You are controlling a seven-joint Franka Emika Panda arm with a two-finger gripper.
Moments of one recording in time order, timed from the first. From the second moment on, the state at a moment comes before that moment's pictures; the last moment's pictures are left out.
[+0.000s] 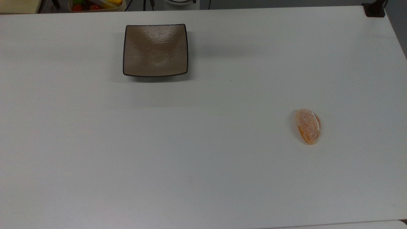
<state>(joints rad) 0.13 -0.04 -0.03 -1.61 0.06 1.71 -0.03</state>
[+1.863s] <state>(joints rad) 0.54 0.45 -0.02 -1.37 0.01 2.22 0.35</state>
